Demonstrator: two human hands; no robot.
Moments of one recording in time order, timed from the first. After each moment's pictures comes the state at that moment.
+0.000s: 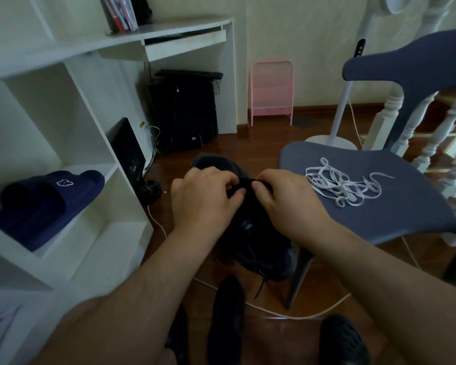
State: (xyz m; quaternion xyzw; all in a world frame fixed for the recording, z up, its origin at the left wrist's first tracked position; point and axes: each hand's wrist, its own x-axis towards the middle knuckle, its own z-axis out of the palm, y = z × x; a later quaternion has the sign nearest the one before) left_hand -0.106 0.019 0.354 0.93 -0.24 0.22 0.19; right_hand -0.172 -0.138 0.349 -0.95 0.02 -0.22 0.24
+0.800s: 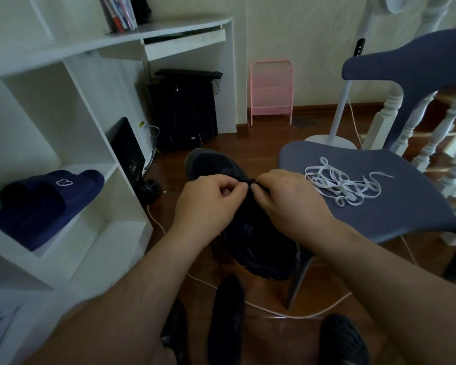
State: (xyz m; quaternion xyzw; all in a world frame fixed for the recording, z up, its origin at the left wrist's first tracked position) left_hand -0.113 0.027 0.362 0.89 -0.24 0.02 0.39; right_hand -0.173 -0.138 0.352 -0.97 0.00 -0.21 0.16
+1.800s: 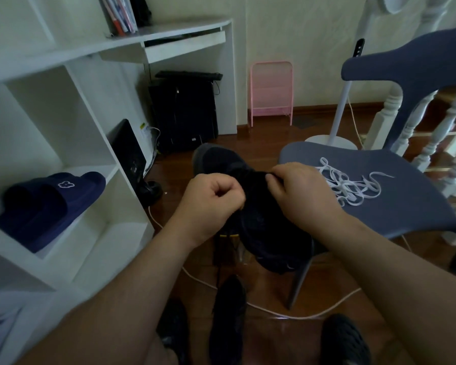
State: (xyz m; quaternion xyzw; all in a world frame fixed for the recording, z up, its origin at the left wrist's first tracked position) left_hand -0.111 0.033 0.362 0.78 -0.35 -0.03 0.52; right_hand -0.170 -0.158 0.353 -0.96 0.06 -0.24 0.16
